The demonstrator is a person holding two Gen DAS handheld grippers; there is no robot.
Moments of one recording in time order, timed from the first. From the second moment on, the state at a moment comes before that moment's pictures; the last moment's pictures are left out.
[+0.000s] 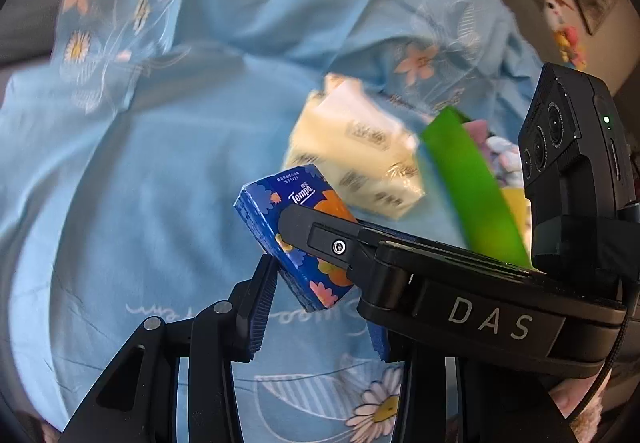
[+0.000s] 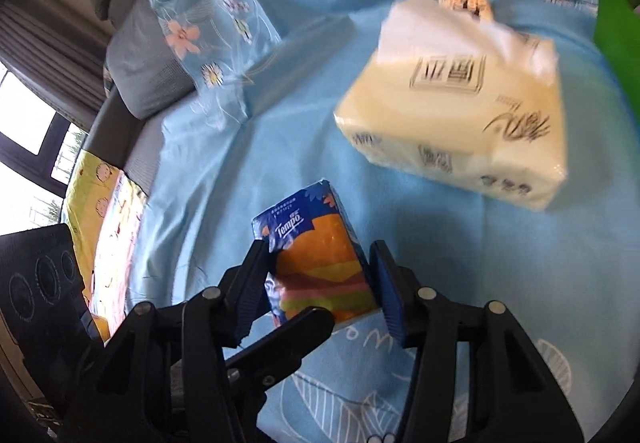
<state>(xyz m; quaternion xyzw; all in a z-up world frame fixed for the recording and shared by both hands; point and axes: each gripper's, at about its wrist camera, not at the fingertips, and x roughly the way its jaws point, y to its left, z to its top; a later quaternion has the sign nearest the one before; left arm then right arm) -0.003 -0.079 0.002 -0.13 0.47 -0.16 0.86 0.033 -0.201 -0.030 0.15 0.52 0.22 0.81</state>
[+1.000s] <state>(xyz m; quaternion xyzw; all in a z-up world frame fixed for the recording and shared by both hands) 0.064 -0.307 0.023 -0.01 0.43 -0.34 0.83 0.042 -0.432 0.018 0.26 0.40 0.01 0.88</state>
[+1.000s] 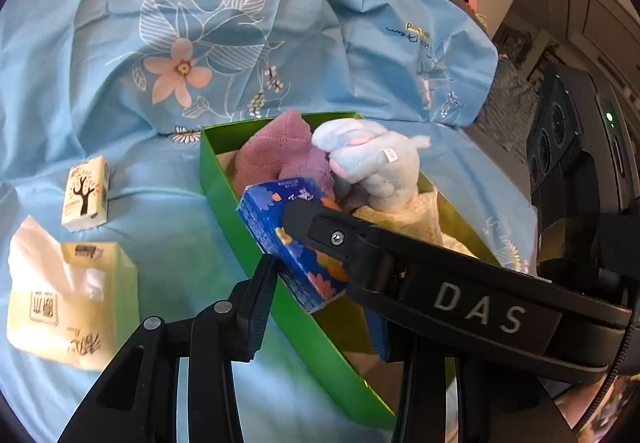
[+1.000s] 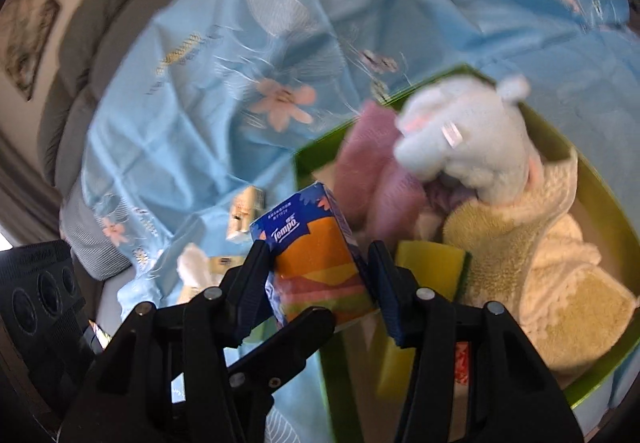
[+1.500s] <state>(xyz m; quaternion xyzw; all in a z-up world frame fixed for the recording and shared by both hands) 0.059 -0.318 0.022 0.02 0.43 -0.33 0.84 0.038 -0.441 0.014 0.26 0.39 -0.02 0.88</state>
